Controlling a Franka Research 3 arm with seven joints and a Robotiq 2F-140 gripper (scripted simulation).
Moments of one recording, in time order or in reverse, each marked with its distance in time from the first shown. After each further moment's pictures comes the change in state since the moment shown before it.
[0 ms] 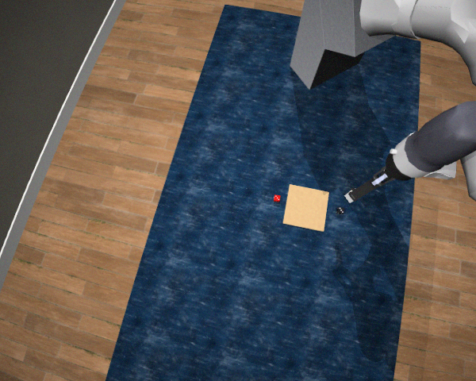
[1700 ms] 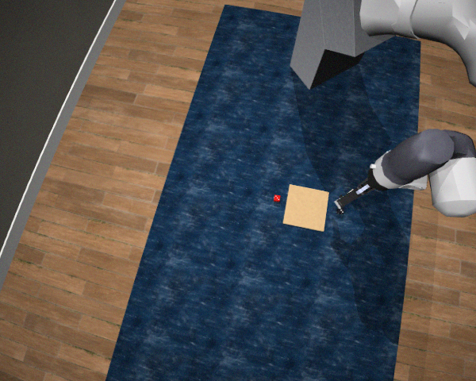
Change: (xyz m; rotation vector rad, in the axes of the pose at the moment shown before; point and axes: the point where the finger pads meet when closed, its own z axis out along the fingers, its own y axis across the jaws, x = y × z) arm -0.001 -0.003 0.096 0.009 -0.004 -0.001
